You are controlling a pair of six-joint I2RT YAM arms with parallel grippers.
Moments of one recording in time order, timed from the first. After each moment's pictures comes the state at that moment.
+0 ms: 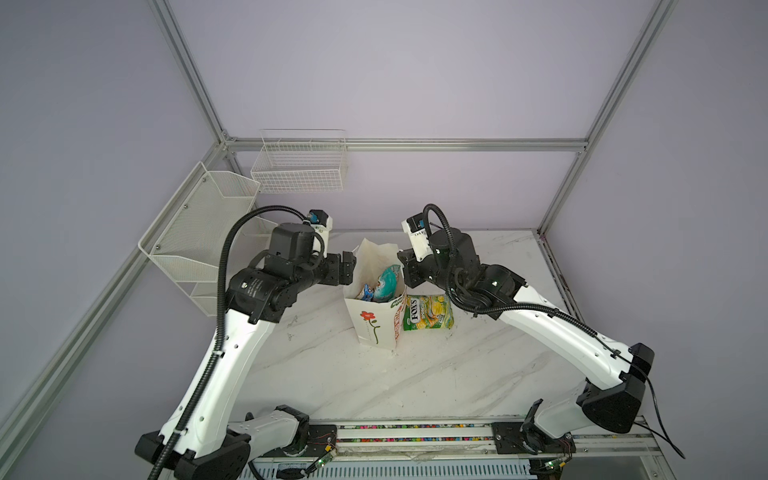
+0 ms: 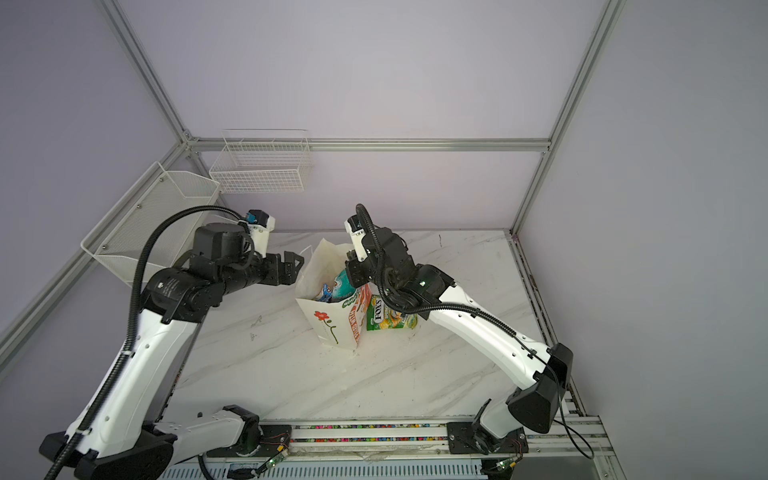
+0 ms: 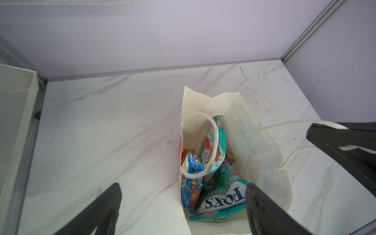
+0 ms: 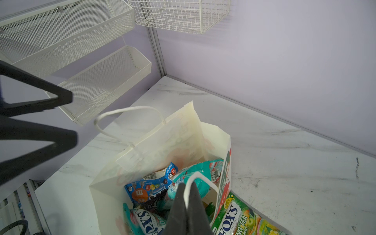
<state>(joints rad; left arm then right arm) -0.37 1.24 1.62 -1.01 -0.03 -0.20 0.89 1.50 1.60 -0.49 0.15 0.21</state>
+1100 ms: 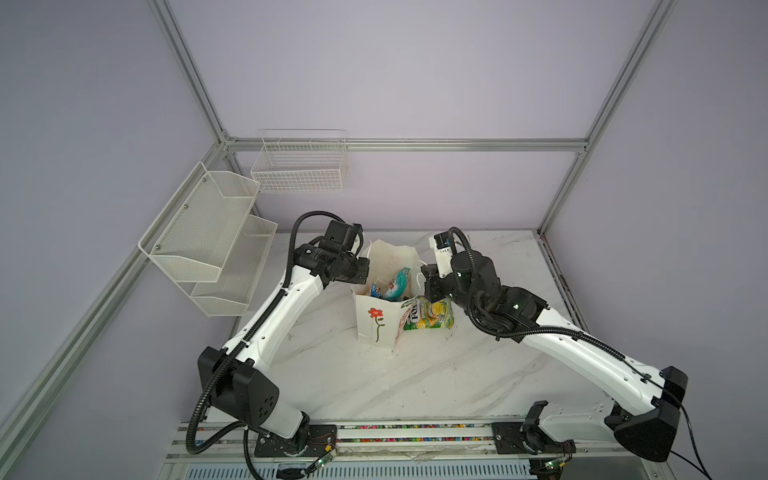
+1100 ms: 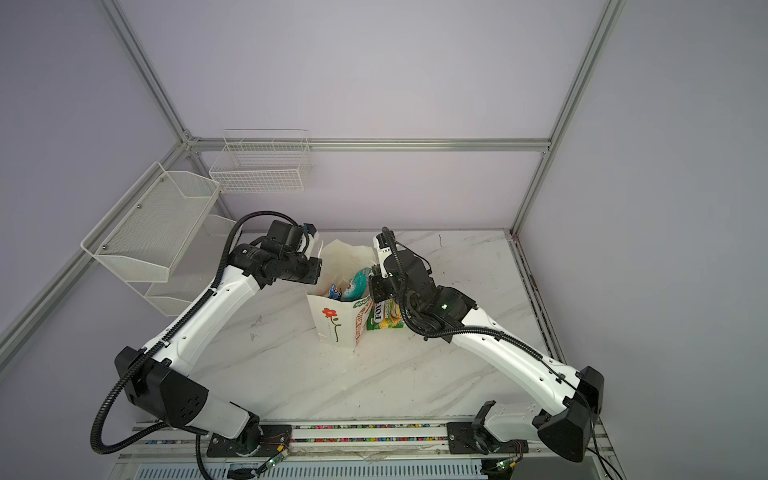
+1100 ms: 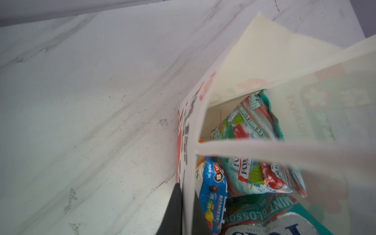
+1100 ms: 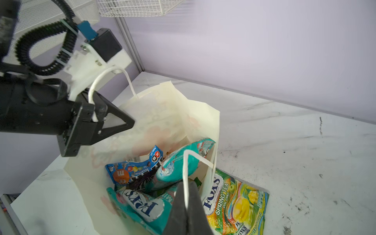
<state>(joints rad) -0.39 1.52 1.57 -0.96 -0.02 -0.17 0.86 1.29 1.30 -0.43 0.27 0.31</state>
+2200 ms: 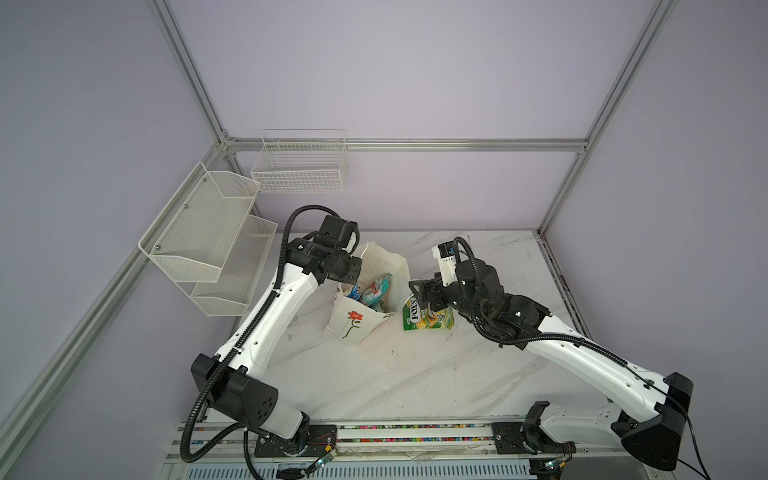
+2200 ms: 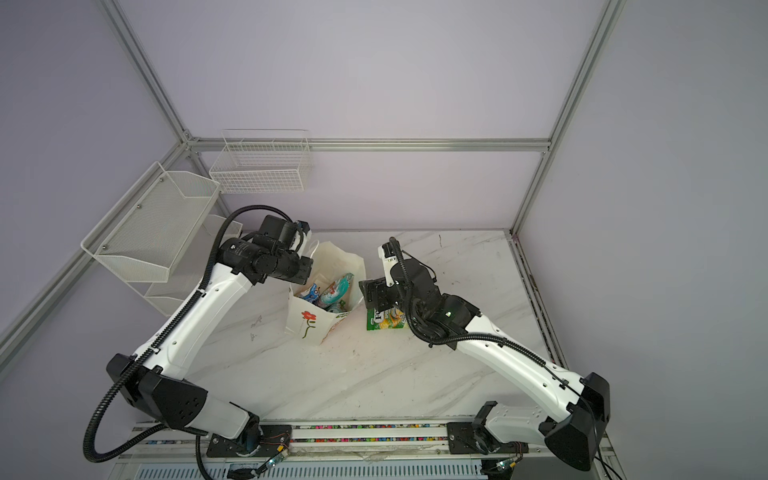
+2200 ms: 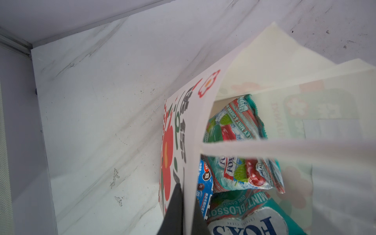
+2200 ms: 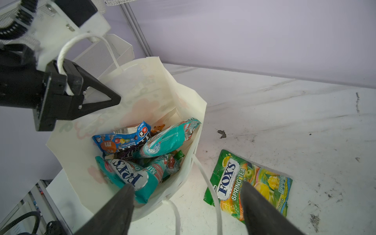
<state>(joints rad) -0.39 1.52 1.68 -1.12 -0.14 -0.09 0.85 1.23 1.20 -0.39 0.16 0.38</state>
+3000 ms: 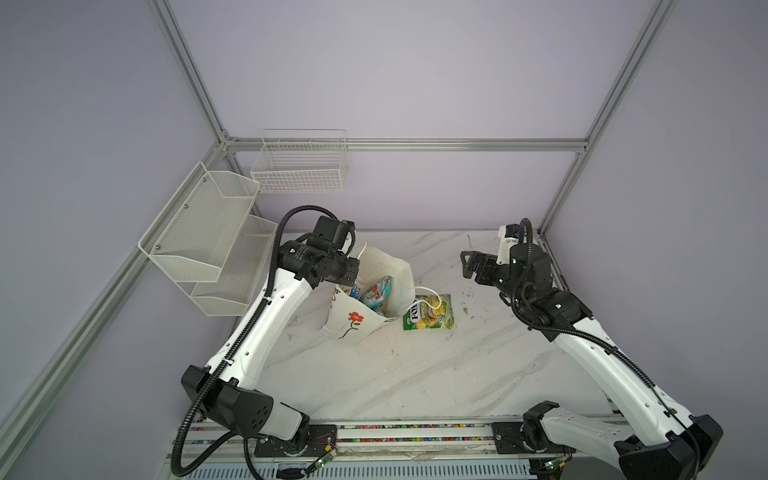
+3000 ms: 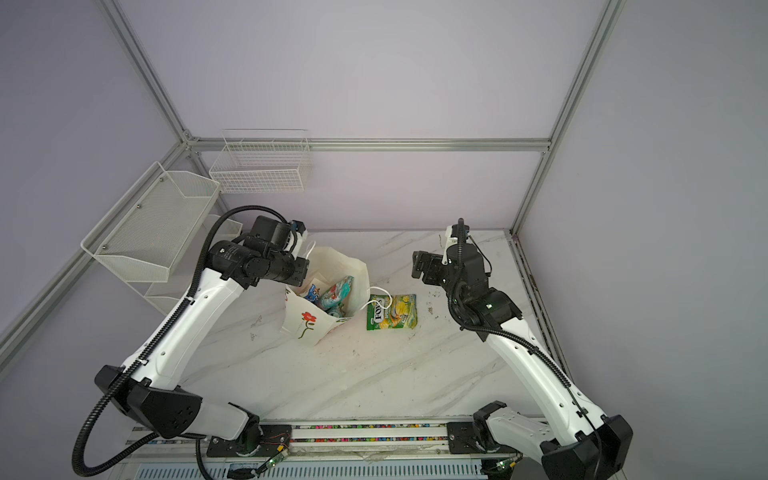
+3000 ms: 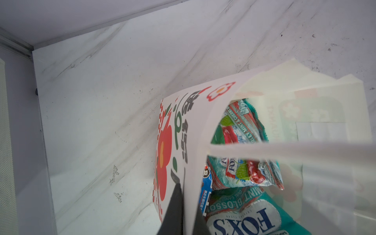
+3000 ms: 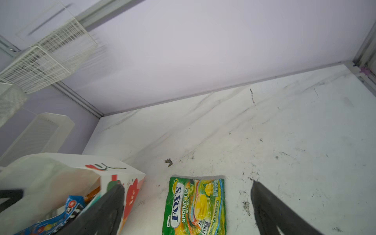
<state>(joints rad) -0.39 1.45 1.68 -1.15 -0.12 -0.09 0.44 1.13 1.12 -0.41 0.11 0.51</state>
